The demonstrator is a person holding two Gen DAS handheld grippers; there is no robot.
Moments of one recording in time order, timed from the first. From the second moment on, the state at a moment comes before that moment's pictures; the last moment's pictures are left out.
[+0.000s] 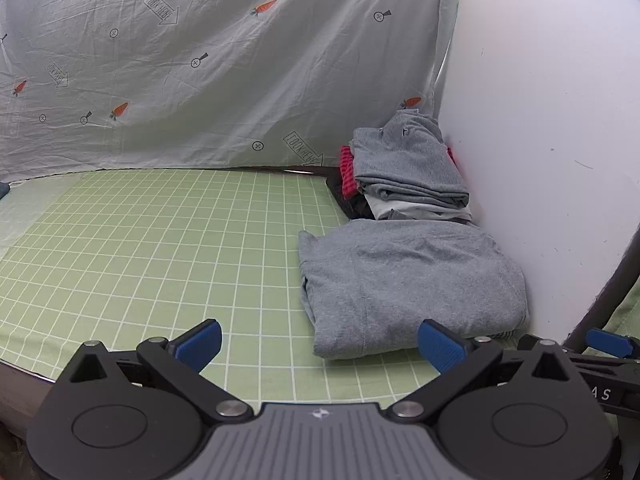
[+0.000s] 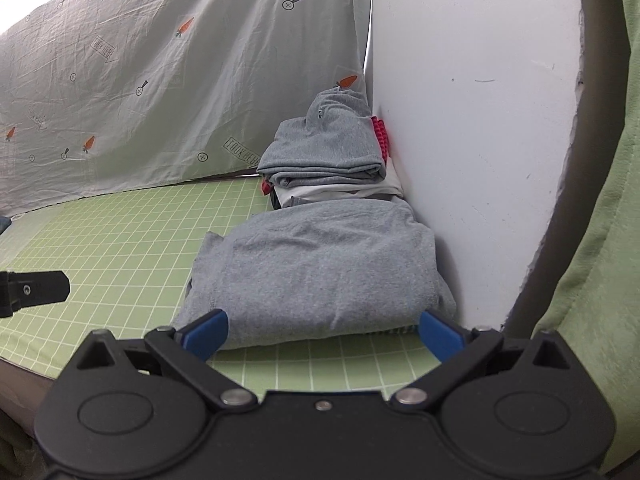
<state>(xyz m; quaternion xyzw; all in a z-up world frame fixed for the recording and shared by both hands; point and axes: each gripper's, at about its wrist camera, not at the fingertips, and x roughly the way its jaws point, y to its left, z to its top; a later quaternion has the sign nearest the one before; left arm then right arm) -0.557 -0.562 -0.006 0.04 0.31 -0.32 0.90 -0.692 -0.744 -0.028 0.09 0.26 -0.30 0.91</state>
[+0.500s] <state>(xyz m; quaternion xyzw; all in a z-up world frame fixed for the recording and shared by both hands) -0.585 -0.558 -0.012 0.04 0.32 -0.30 0.90 -0.719 -0.731 -0.035 0.08 0.27 -0.28 0.92</state>
